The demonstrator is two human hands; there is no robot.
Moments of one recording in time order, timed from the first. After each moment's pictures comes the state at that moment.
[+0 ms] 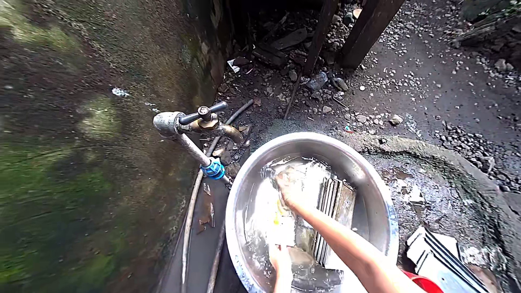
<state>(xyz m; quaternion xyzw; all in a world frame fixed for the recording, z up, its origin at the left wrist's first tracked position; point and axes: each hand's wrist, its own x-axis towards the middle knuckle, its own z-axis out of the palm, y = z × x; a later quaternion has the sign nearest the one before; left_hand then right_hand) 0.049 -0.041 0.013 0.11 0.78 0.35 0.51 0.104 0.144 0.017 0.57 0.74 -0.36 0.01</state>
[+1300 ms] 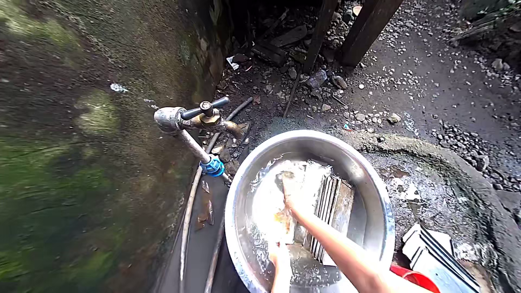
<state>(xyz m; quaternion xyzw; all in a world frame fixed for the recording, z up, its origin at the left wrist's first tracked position) 0.050 -0.036 0.020 0.08 0.78 0.31 0.54 0.102 0.119 0.028 0.66 0.67 -0.33 0.00</state>
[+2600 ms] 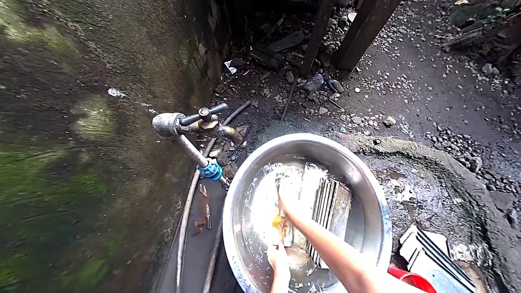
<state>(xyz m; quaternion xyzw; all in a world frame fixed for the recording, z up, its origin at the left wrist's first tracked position) 0.051 -0.038 0.010 0.07 0.76 0.37 0.53 0.085 0.125 0.032 0.67 0.67 -0.33 0.04</state>
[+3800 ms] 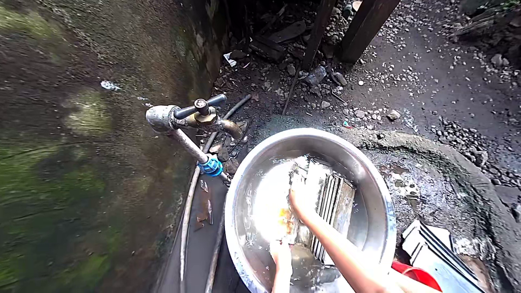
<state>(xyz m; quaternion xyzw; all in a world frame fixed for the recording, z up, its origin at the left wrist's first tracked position) 0.051 -0.036 0.017 0.07 0.77 0.33 0.55 0.109 0.120 0.038 0.69 0.68 -0.21 0.13</state>
